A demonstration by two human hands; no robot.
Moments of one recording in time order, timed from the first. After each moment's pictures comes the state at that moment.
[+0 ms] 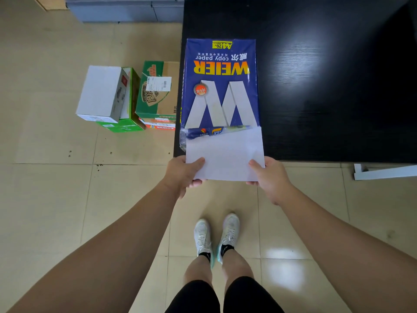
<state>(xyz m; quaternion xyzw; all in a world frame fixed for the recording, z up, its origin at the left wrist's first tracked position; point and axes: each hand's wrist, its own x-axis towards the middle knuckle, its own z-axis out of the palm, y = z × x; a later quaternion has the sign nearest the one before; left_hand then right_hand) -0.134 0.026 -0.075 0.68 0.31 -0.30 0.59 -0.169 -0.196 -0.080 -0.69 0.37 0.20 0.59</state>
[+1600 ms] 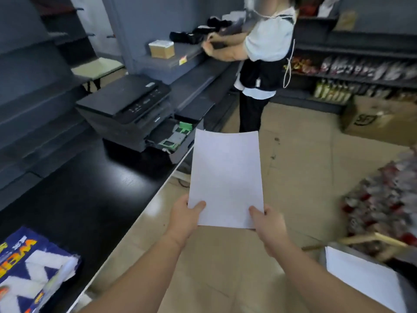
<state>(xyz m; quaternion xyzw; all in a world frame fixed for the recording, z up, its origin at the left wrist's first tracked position) -0.414 -0.291 0.134 0.70 -0.27 -0.44 0.49 -0.612 -0.341 0.121 -0.44 0.68 -0.31 0.51</state>
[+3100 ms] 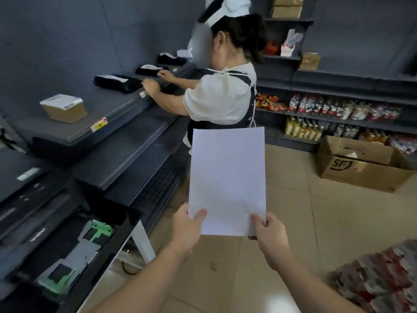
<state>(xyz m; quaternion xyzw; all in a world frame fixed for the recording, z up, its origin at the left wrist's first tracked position) -0.510 -0.894 0.164 0.68 -0.35 -0.42 0.49 -0.706 -0.916 0.149 -0.43 0.66 -0.38 0.47</state>
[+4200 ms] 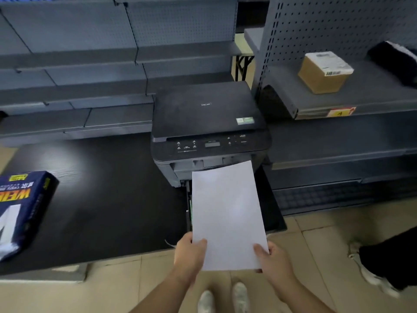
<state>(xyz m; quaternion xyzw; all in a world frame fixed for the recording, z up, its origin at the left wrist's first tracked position) -0.256 -0.768 0.056 0.77 0.22 -0.25 0.54 -0.328 -0.955 0.045 -0.71 0.42 0.07 0.56</state>
